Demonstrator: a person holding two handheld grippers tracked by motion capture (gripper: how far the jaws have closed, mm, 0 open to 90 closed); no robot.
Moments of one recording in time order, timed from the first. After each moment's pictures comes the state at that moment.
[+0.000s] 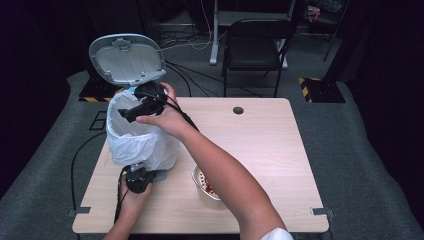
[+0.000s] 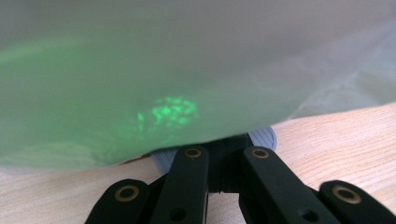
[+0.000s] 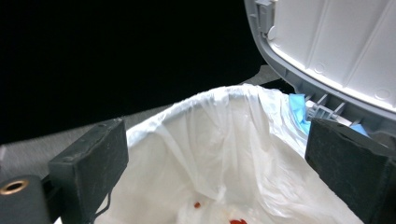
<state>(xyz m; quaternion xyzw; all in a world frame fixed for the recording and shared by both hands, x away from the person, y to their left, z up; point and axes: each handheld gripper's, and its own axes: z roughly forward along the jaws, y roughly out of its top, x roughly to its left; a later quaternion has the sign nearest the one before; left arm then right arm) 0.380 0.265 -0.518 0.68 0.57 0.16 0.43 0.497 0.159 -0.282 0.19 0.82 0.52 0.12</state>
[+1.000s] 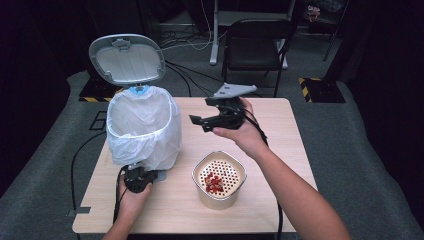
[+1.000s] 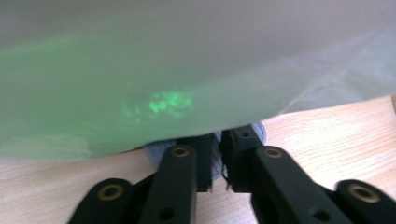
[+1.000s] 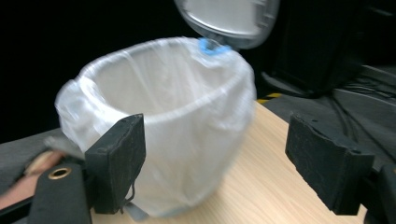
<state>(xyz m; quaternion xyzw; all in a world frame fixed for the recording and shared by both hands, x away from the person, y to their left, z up) 0.381 0.271 -0.514 0.69 0.57 0.14 0.43 0.452 -0.039 -0.285 0.24 0.79 0.55 0.16</state>
